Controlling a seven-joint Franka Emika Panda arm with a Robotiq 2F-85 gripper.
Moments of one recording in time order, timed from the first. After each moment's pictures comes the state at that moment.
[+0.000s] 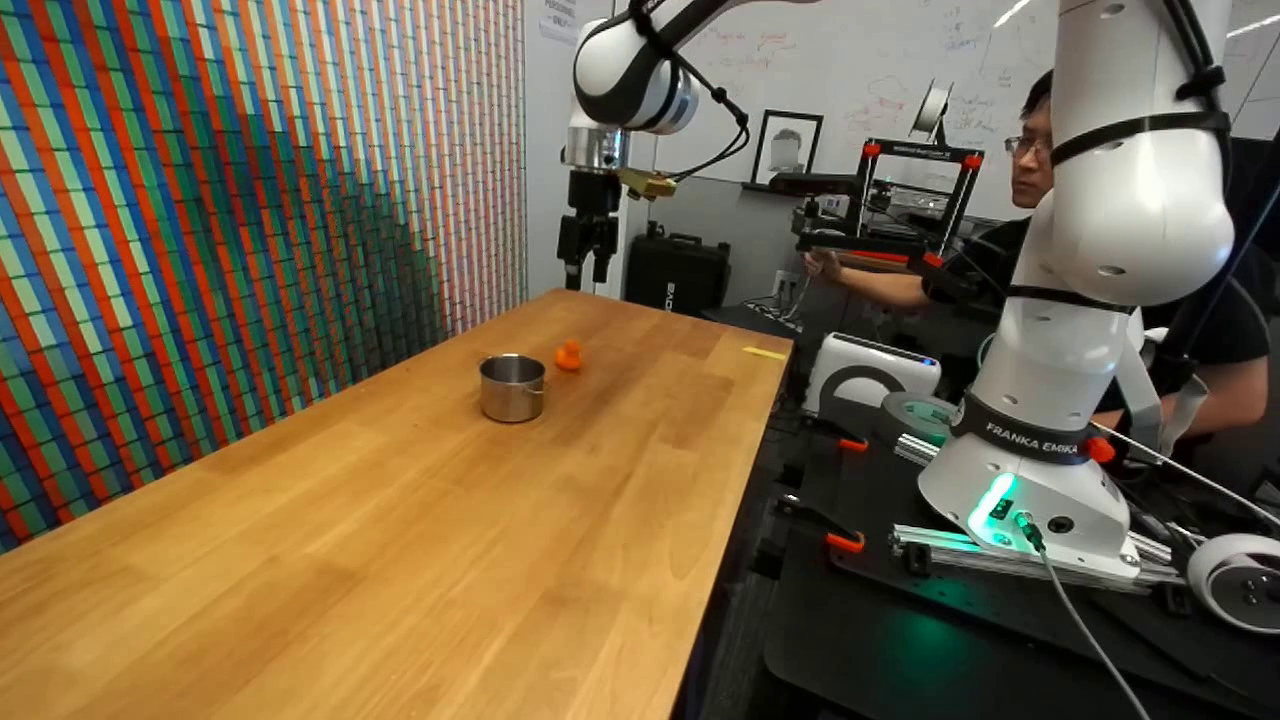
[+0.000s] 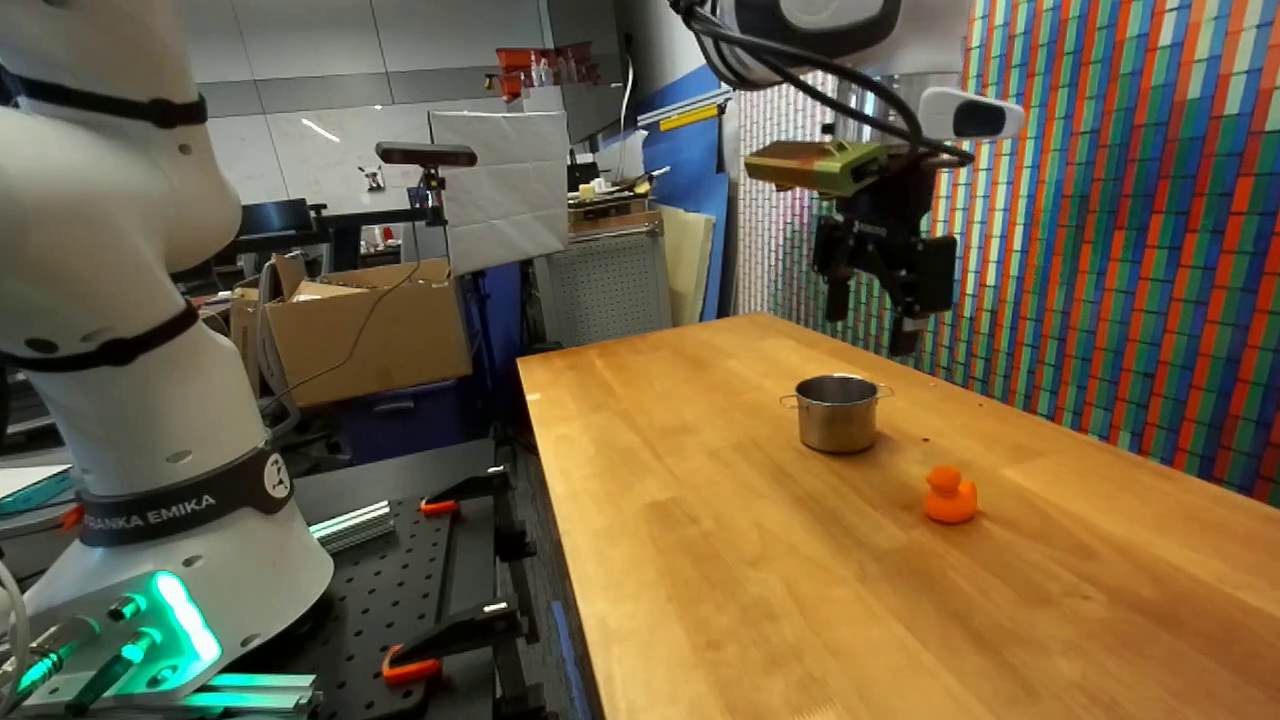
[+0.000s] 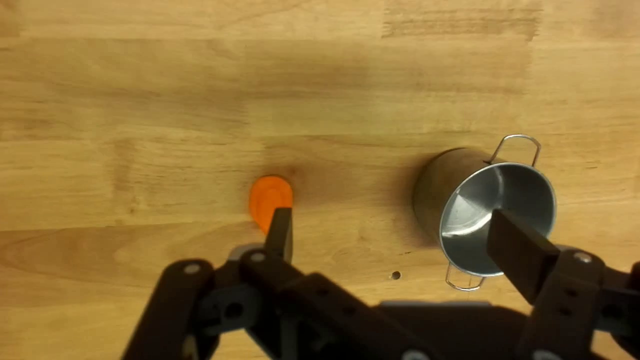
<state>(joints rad) -0.02 0.30 -0.05 -2.01 0.14 2.27 -0.24</state>
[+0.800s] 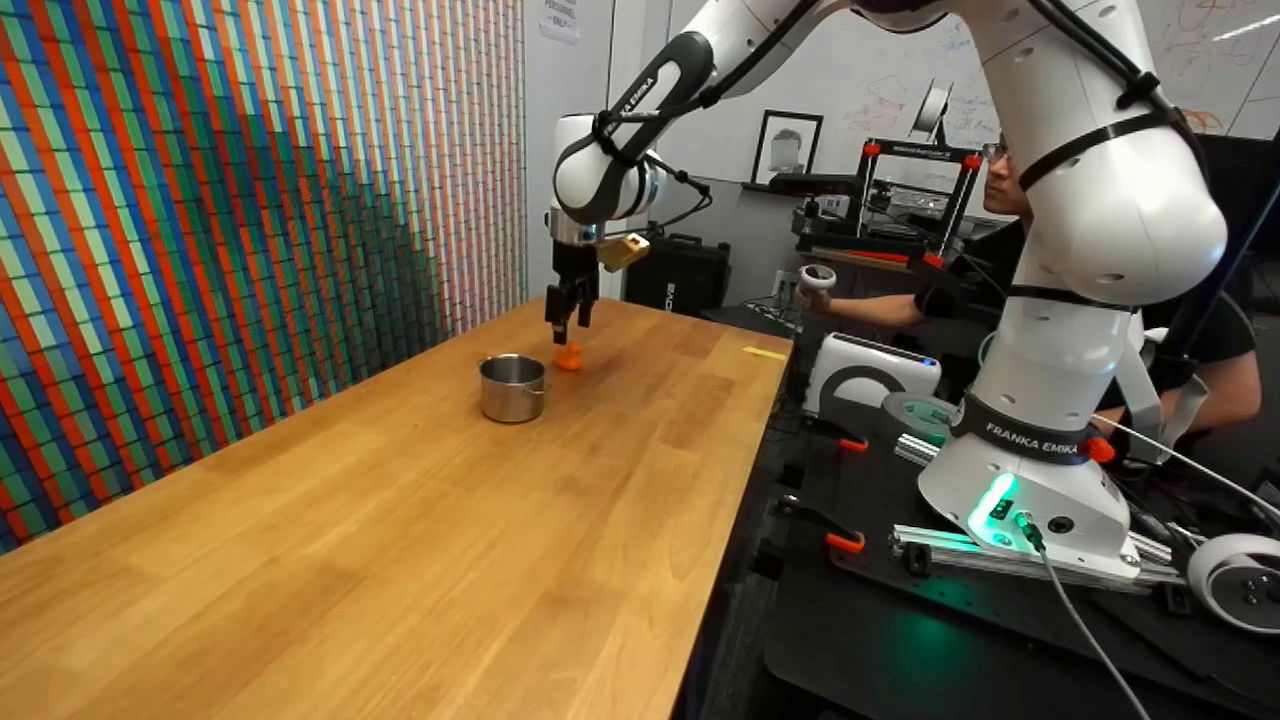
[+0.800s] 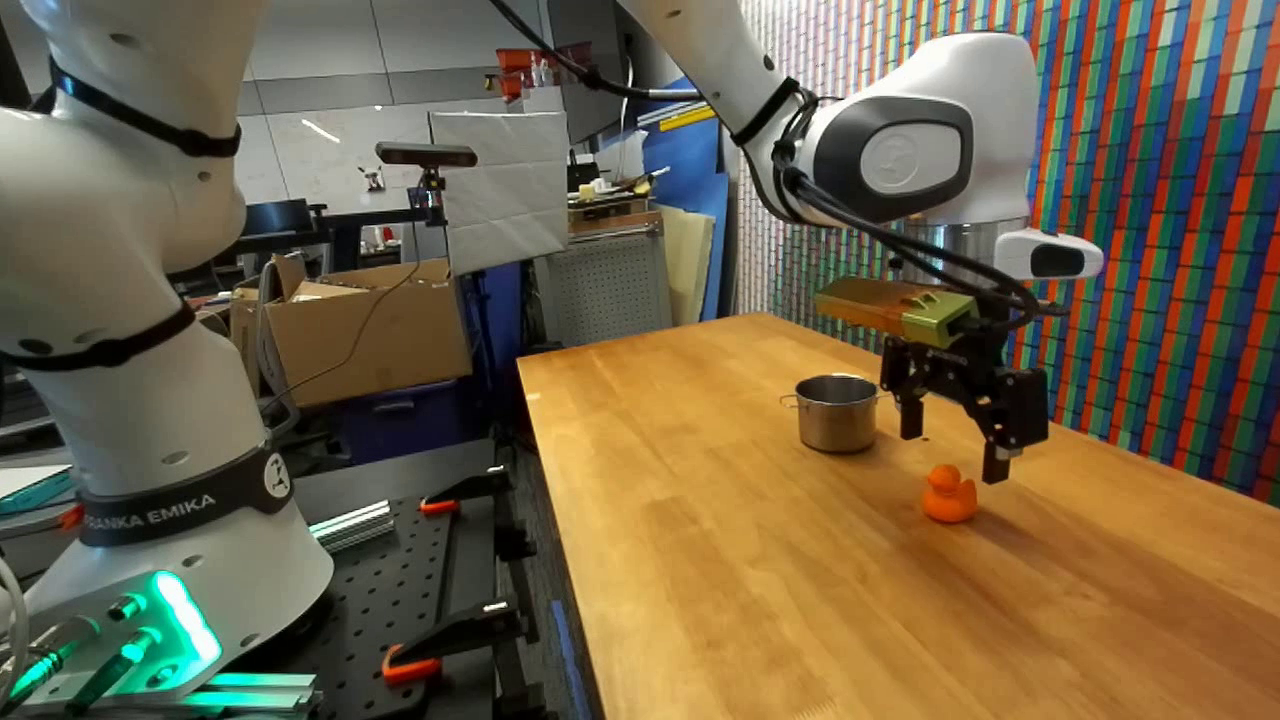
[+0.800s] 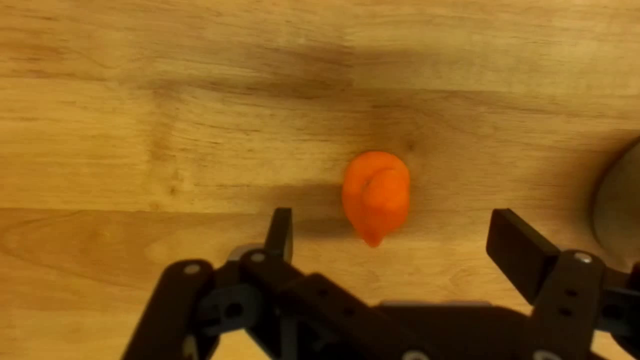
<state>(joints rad) -0.06 0.60 -0.05 -1.87 0.01 2.47 -0.22</state>
